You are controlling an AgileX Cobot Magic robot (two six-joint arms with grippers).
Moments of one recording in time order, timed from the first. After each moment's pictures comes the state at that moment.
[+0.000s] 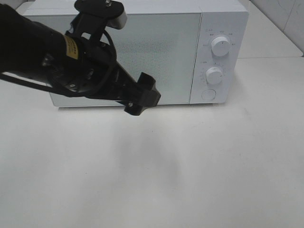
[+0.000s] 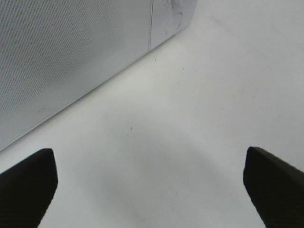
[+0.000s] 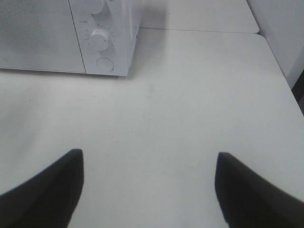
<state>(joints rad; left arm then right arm) -0.79 1.55 -0.98 -0.01 0.26 -0.06 0.11 0.00 -0.49 -0.07 0.97 0.12</state>
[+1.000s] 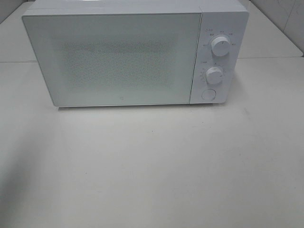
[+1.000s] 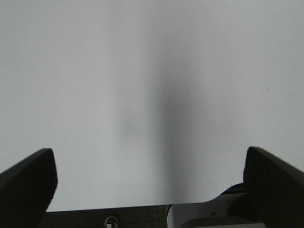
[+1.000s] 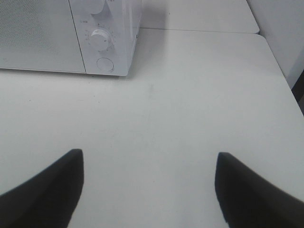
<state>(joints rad) -0.19 1.01 -0.87 0.04 1.09 -0.12 0.11 0.00 -0.49 -0.07 0.97 0.12</state>
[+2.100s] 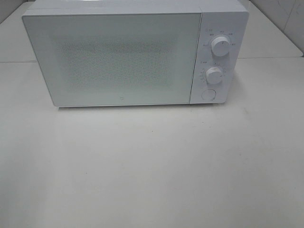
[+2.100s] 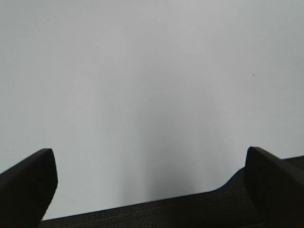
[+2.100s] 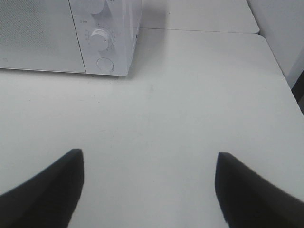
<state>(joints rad) -0.19 0.36 -0.52 0.00 1.07 0.00 0.11 0.00 -0.49 -0.07 0.97 0.12</state>
